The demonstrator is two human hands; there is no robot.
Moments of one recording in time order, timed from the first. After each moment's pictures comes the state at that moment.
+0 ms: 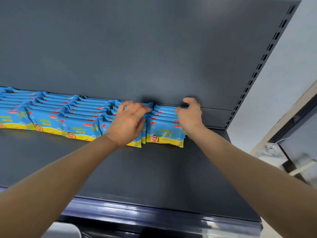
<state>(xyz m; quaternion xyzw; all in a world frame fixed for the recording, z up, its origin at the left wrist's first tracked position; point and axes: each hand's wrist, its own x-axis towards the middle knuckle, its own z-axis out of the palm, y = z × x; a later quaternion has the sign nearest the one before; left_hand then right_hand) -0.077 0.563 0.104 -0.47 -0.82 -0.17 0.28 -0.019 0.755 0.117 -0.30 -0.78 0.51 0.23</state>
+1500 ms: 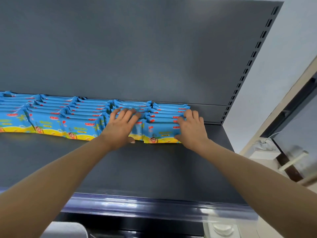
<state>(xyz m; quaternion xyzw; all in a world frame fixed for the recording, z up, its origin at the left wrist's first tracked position) -0.092 0.536 0.074 -0.43 -0.88 0.06 0.16 0.029 0.758 0.080 -0.13 -0.98 -0.06 0.11</state>
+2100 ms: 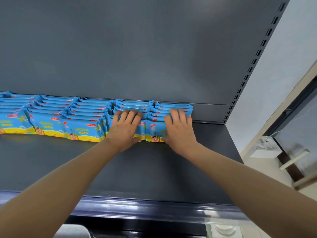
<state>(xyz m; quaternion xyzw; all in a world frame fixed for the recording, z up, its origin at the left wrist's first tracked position) -0.096 0.543 0.058 -0.41 -0.89 0.03 0.20 0.014 0.720 0.071 -0.09 -0.97 -0.11 0.18</state>
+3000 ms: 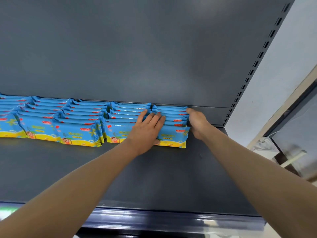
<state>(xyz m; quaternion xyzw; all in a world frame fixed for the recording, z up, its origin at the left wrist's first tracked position) -0.078 0.608 0.062 -0.49 -0.84 0.08 0.20 -0.022 0.786 0.097 -0.38 -0.62 0.68 0.10</state>
